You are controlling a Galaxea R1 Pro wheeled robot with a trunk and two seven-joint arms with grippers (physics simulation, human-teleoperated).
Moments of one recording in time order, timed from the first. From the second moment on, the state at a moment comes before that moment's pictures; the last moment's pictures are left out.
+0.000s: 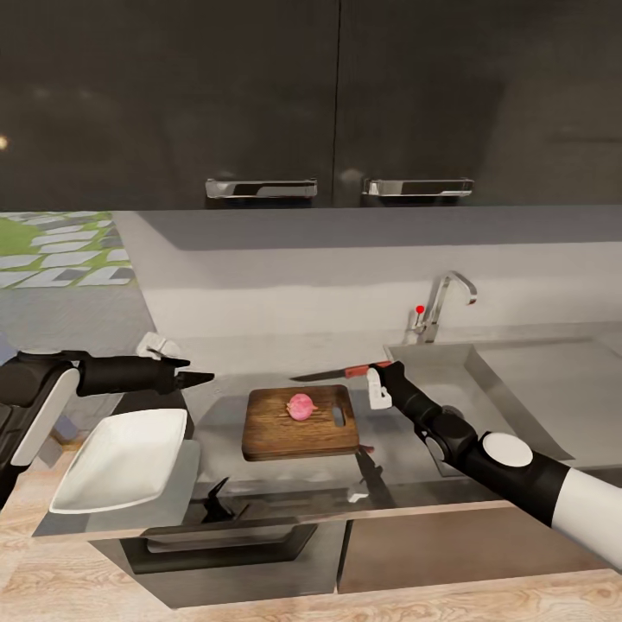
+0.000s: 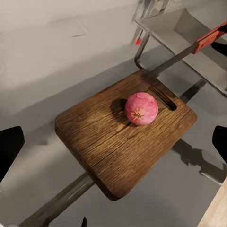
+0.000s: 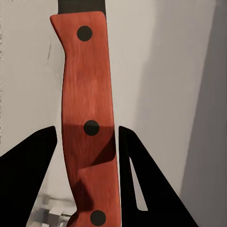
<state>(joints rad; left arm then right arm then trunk) -0.74 0.51 -0.12 -1.54 0.35 1.01 -0.79 -0.94 -0.47 1.15 -1.18 0.73 0.23 -0.13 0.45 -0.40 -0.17</state>
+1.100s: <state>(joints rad) -0.74 0.50 -0.12 -1.54 0.35 1.01 -0.79 -0.94 -0.47 1.22 -1.18 0.73 0.23 -0.13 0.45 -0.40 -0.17</state>
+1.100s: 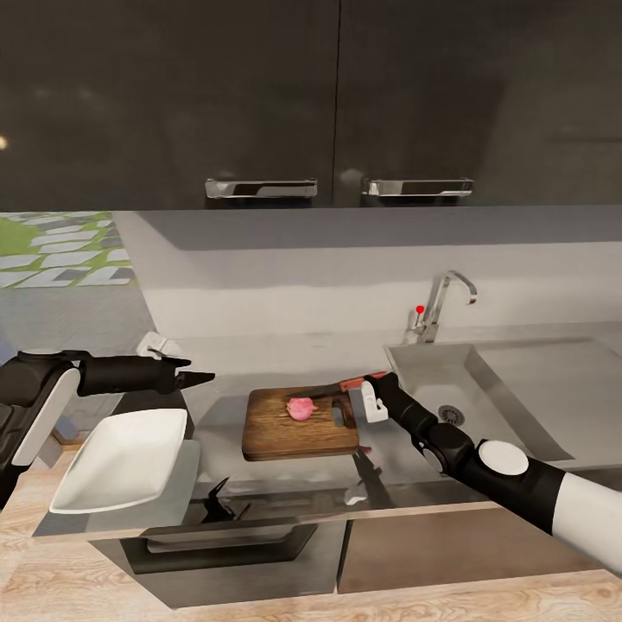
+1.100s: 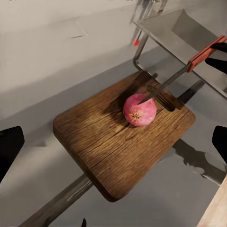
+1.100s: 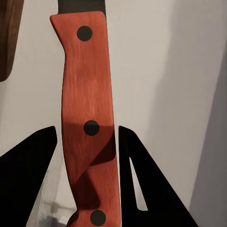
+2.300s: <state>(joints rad) -0.74 0.50 -0.13 -1.55 0.35 1.01 -0.79 -0.94 -0.43 1.19 -1.10 0.73 0.23 -0.13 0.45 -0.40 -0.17</state>
